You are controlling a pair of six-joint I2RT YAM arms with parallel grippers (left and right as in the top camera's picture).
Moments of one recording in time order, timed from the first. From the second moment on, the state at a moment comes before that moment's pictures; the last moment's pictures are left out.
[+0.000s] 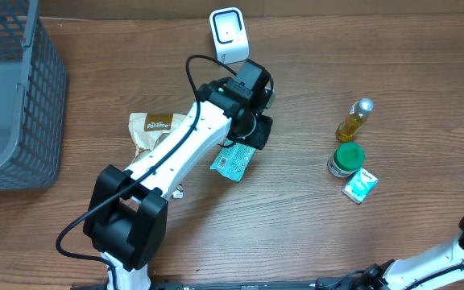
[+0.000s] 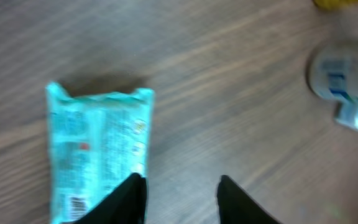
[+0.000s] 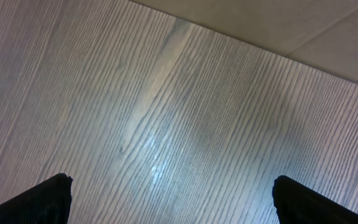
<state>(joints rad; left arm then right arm) -0.60 1.94 1.60 -0.92 0.23 -0.26 -0.84 1.96 2.17 -1.32 0.10 0.33</state>
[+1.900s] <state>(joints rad) -0.80 1.94 1.36 -0.83 0.21 -0.51 -0.84 1.96 2.17 -1.32 0.10 0.33</state>
